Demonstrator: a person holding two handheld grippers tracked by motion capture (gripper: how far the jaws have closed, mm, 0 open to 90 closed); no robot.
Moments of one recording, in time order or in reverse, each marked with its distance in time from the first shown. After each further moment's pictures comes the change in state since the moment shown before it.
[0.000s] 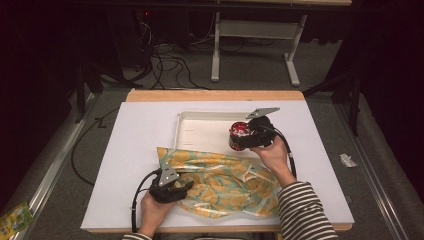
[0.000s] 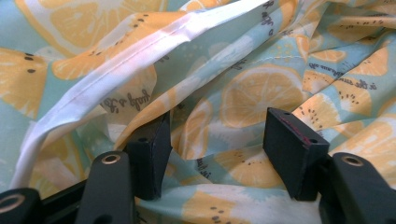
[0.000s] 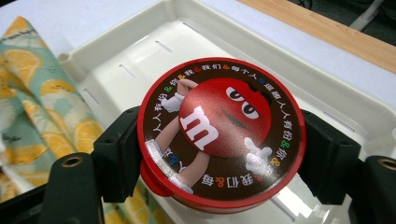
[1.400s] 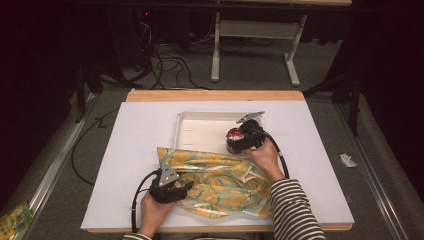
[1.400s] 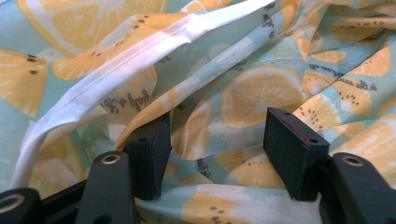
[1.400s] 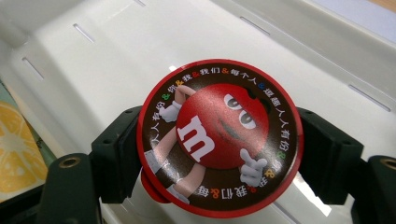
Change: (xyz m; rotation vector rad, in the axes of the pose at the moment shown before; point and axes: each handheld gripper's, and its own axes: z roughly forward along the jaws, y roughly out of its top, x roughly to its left) left arm 0.000 0.000 -0.001 -0.003 0.007 0.004; right arm -0.007 -0.014 0.053 0.120 -0.032 0.004
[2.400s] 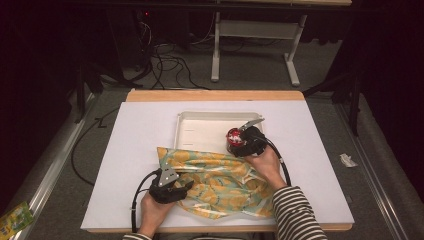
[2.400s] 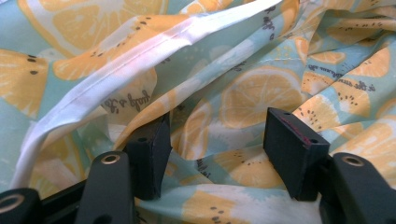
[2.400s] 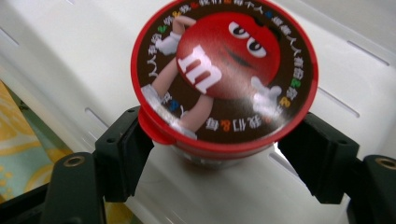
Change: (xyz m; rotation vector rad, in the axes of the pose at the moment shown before) left arm 0.000 0.000 0.000 -0.004 -0.003 -0.002; right arm 0.009 -0.019 -0.001 0.065 -0.065 0.025
